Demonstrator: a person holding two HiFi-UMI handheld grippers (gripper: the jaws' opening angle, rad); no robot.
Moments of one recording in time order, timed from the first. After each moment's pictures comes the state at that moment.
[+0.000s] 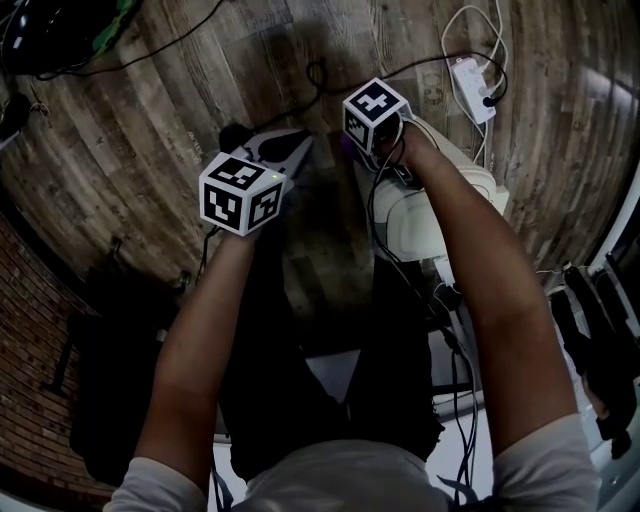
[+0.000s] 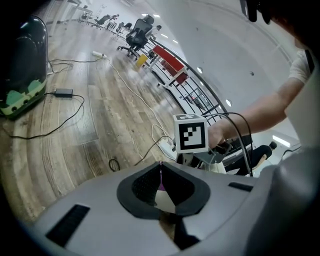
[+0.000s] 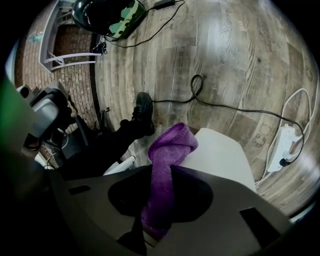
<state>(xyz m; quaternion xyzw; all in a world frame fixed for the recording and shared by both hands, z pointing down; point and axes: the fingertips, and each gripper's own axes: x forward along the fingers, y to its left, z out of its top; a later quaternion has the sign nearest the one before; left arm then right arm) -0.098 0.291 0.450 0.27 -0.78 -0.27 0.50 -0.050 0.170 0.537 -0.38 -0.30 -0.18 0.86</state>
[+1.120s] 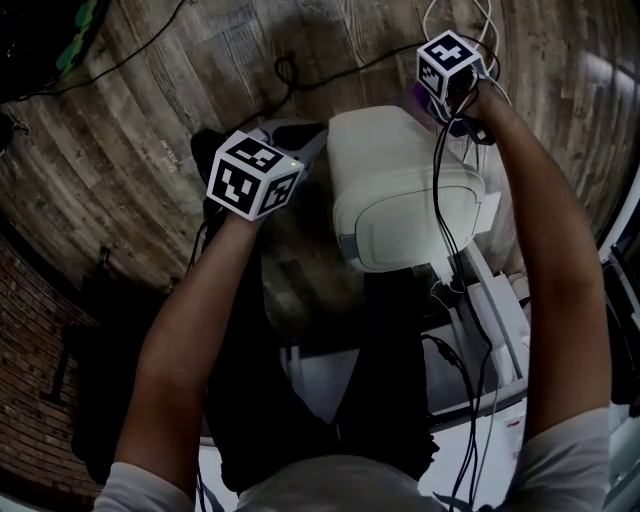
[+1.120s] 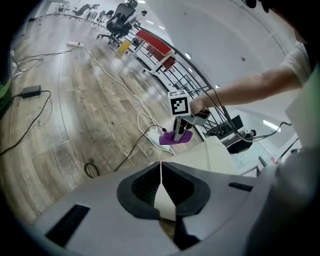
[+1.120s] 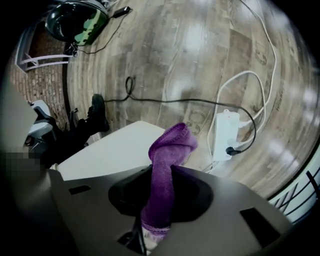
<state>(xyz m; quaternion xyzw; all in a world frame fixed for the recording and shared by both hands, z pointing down) -0.122 0.196 0.494 0.35 -0.75 -0.23 0.52 -0.200 -0.006 0.585 -0.30 -0.34 -0.27 0.85</state>
